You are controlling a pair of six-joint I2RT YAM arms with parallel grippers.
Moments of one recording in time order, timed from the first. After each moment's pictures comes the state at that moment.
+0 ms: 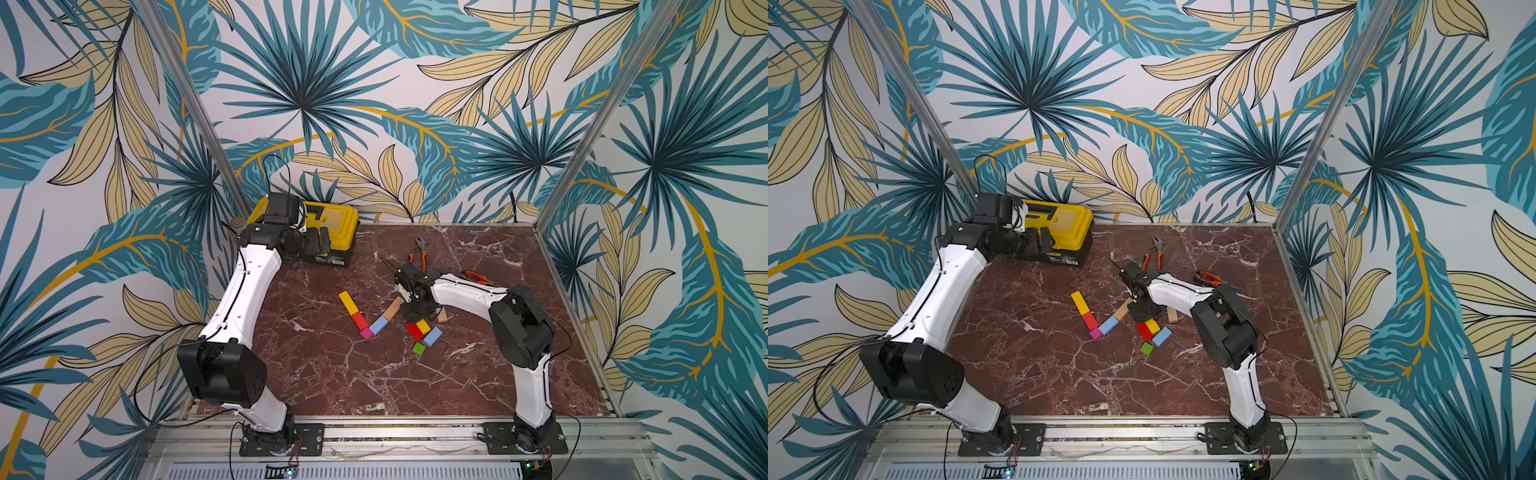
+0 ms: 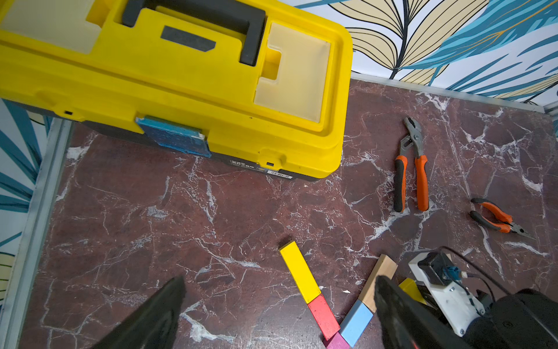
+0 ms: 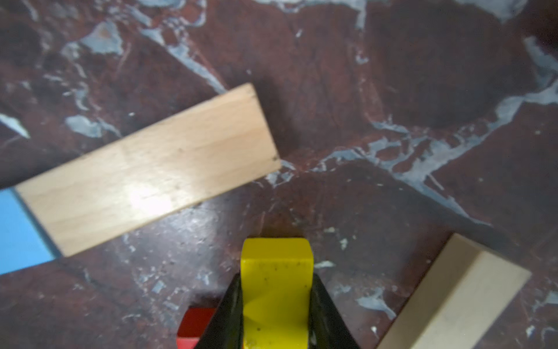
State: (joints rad) left arm -0.07 1.60 1.68 -0.94 0.09 -0.25; right arm 0.66 2.05 1.46 -0.76 0.10 0.11
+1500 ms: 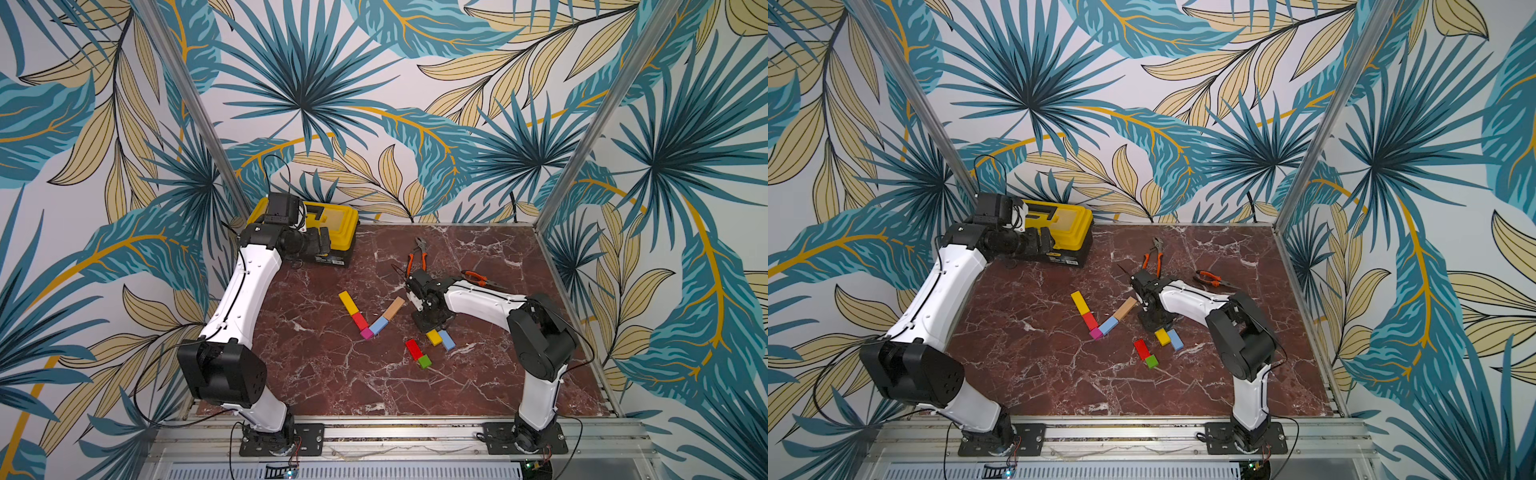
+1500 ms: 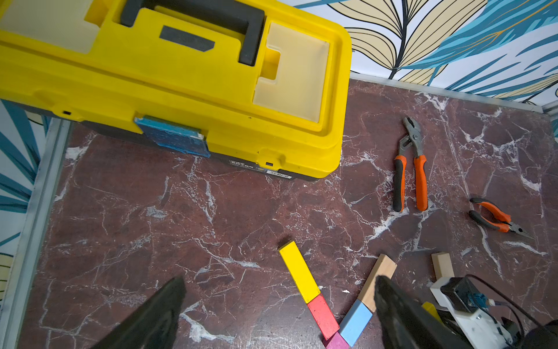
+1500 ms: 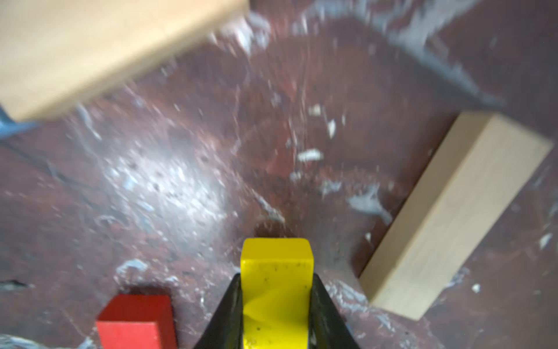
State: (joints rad) left arm -0.07 1.60 1.68 -0.94 0.09 -0.25; right arm 0.64 1.93 1.34 -0.79 0.08 0.11
